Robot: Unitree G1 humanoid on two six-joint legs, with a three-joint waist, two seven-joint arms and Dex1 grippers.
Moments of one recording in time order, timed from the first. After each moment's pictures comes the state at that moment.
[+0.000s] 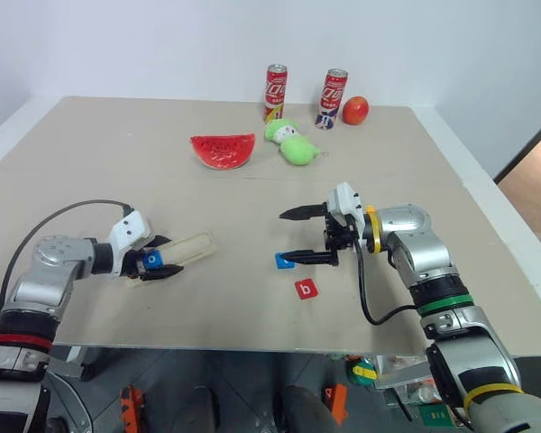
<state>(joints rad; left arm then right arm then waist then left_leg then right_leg) -0.47 0.77 -0.05 0.38 -0.19 0.15 -1.19 -0.76 -0.47 0.16 0.43 0.29 0.04 1.39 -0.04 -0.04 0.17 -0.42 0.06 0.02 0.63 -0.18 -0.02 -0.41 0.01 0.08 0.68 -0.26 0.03</state>
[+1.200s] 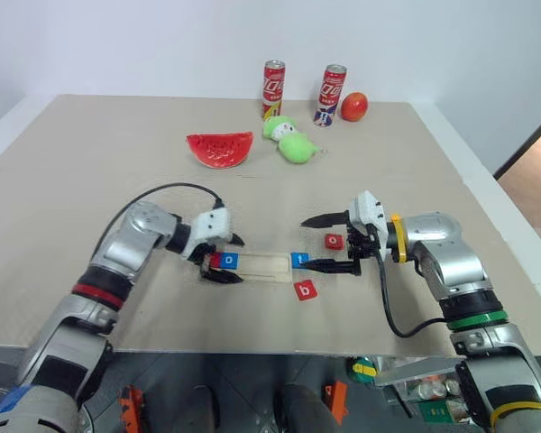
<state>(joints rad) -0.75 0.58 -0.27 0.34 -0.13 0.19 -1.39 -0.60 -0.64 0.14 0.22 0.32 0.14 1.39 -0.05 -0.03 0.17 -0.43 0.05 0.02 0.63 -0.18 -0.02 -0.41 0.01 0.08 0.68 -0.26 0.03</state>
